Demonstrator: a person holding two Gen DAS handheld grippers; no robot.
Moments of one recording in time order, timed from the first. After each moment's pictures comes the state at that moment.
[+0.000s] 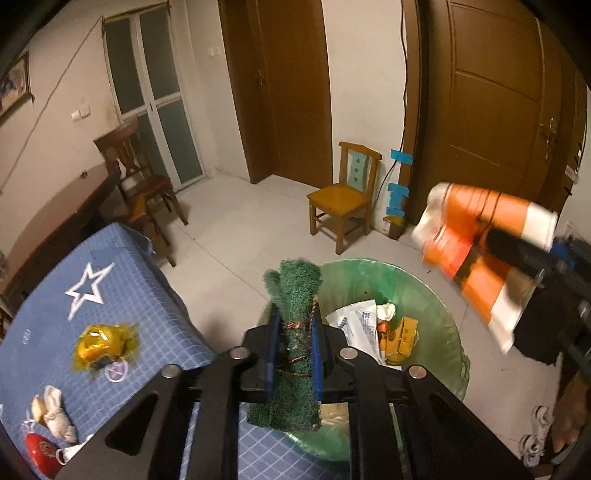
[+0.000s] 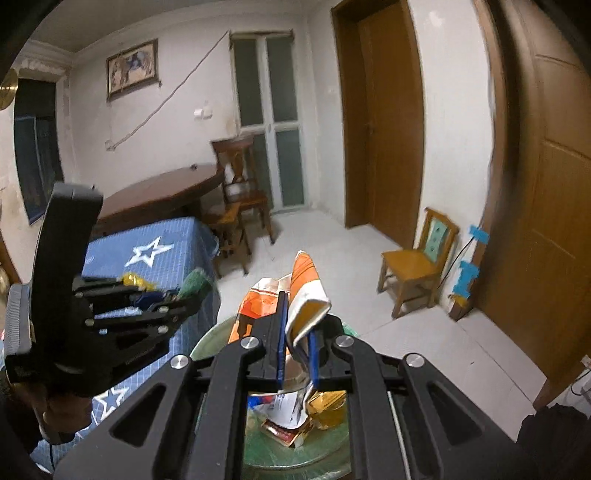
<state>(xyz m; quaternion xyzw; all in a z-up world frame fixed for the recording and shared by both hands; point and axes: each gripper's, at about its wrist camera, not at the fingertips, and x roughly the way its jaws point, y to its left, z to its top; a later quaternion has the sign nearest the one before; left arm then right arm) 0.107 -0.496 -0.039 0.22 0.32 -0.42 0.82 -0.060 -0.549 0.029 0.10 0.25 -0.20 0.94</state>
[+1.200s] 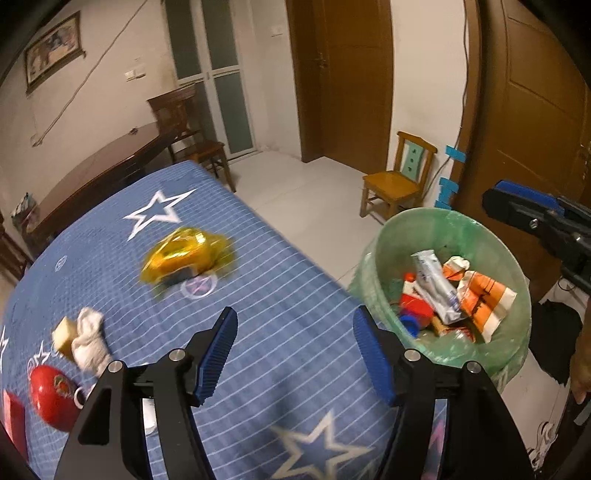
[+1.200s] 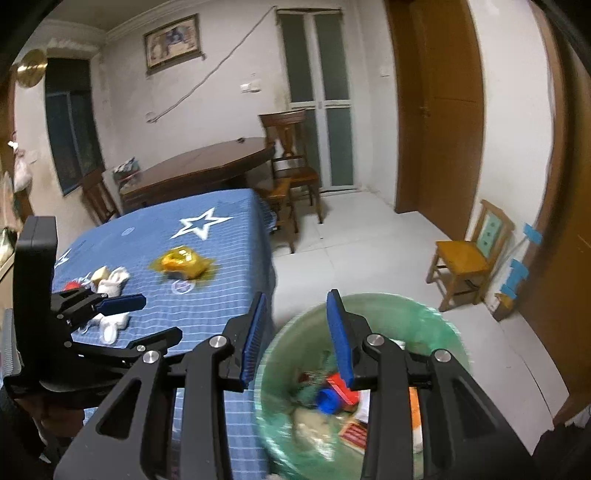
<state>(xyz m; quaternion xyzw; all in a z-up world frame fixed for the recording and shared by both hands) 0.157 -0.345 -0.072 0.19 0.35 -0.33 0.85 0.010 -0.482 0.015 0.09 0.28 -0.10 0.95</state>
